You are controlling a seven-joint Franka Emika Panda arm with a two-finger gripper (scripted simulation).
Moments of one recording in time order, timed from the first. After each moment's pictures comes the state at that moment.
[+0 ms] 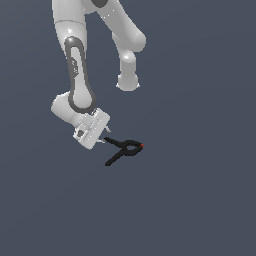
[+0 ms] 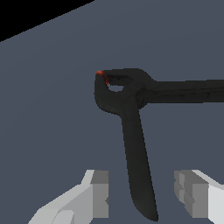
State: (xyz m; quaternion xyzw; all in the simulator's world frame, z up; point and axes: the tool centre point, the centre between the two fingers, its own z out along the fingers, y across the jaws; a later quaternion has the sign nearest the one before) arm -0.088 -0.116 0.043 -0.82 -0.43 -0.24 0.30
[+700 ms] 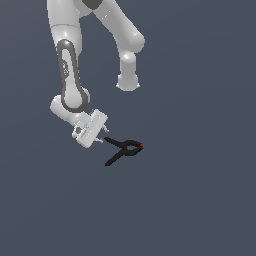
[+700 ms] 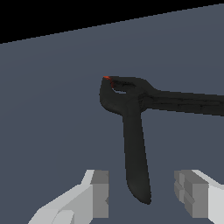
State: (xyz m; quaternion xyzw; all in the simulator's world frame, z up) arm -0.093 -0.126 0.039 -0.77 -0.47 -0.32 0.29
